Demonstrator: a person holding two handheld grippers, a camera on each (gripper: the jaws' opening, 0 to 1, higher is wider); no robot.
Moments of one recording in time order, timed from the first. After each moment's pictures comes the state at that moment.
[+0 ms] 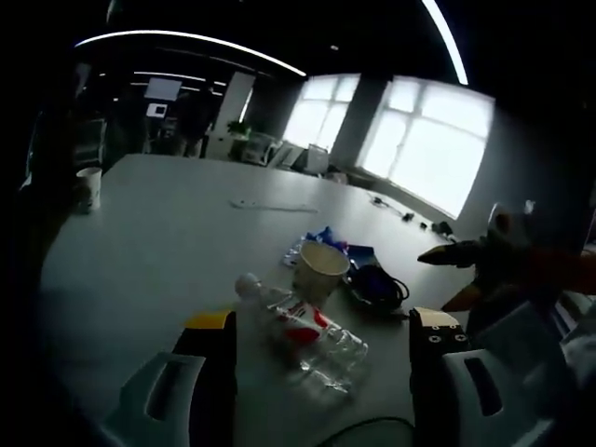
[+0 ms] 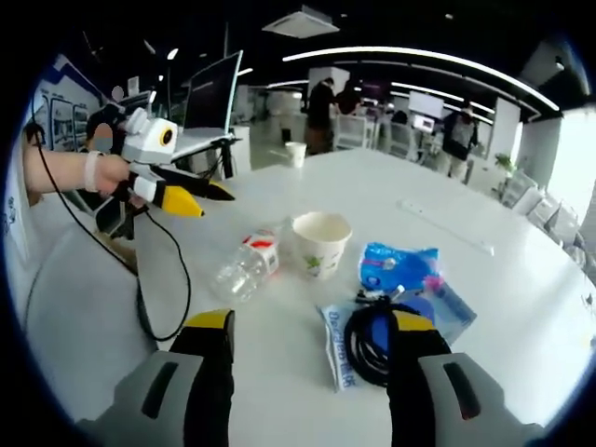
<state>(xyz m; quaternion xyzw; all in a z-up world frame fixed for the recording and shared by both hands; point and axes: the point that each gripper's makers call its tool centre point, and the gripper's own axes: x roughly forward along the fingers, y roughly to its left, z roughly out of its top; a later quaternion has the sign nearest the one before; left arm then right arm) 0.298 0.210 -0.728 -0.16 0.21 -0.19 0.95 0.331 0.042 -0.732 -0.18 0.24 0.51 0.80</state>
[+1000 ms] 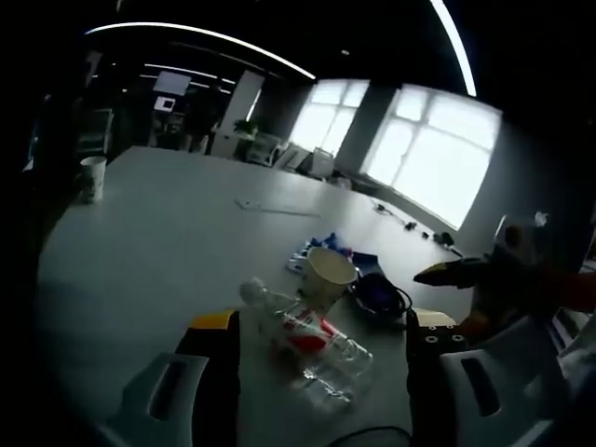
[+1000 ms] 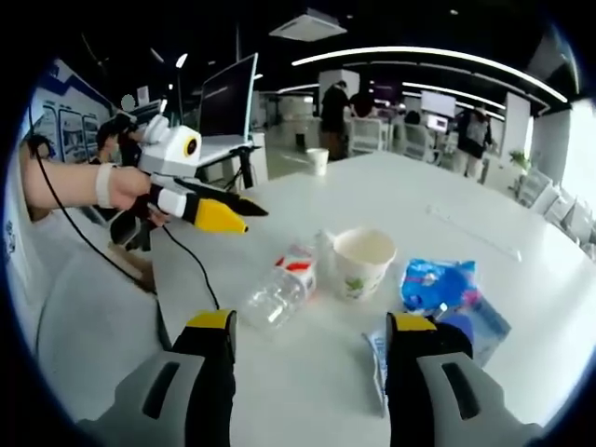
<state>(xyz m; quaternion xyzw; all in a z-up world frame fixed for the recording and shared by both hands) 0.308 0.215 -0.724 -0.18 0.20 -0.18 0.95 0.311 0.087 -0.729 -0.15 0.24 0.55 0.79</state>
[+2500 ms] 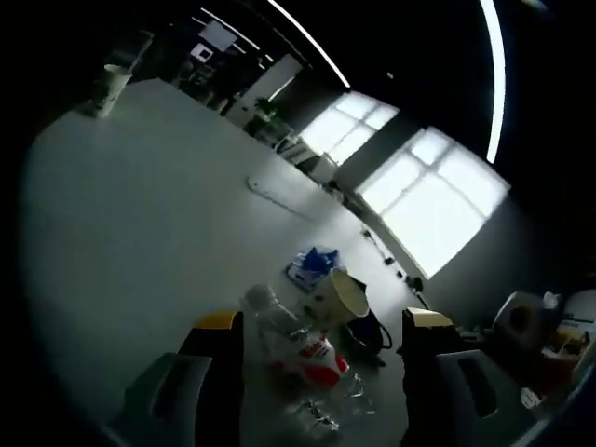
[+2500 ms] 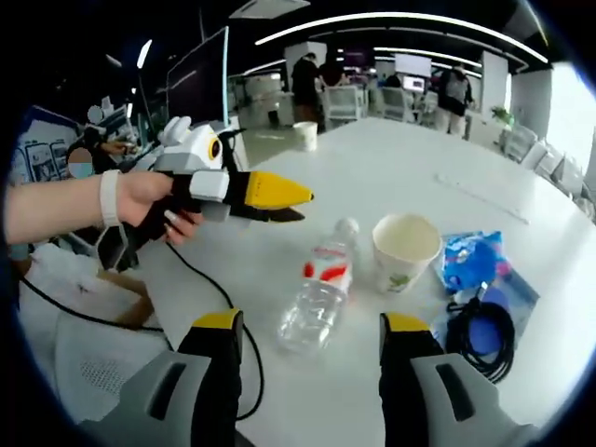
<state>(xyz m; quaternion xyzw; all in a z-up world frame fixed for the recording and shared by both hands) 0.349 0.243 -0.752 -0.38 0.23 -0.18 0.88 0.290 0.145 -0.749 -0.13 0.34 0.48 0.80</state>
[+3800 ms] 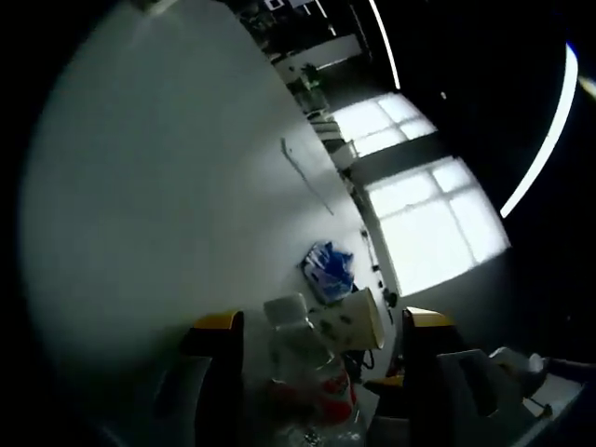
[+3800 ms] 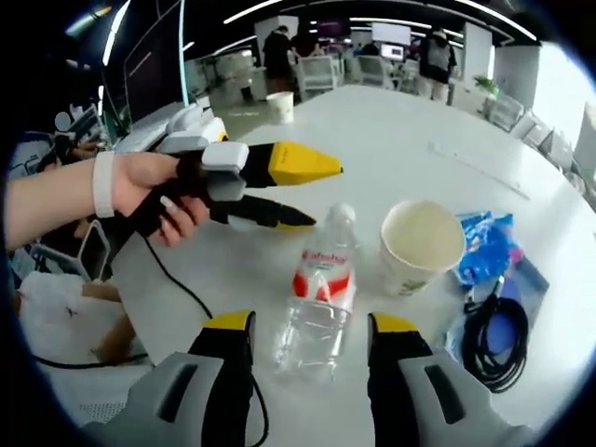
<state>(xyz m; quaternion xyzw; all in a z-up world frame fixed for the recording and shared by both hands) 0.369 0.217 -0.761 -0.51 0.29 -0.19 0.79 0.308 0.177 -0.777 -0.15 0.40 0.43 0.80</state>
